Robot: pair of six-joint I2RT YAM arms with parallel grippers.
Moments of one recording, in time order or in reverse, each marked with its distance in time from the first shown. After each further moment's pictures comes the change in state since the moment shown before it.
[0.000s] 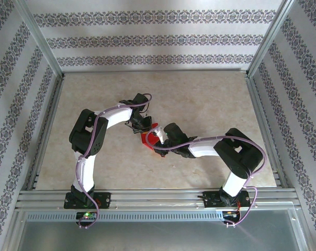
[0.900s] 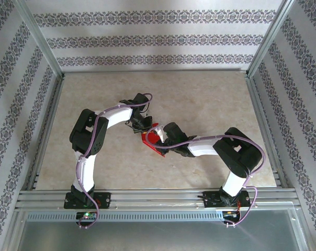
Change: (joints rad) left arm 0.000 0.006 0.007 -0.001 0.008 0.023; right arm -0.006 0.012 0.016 -0.026 0.071 0.000
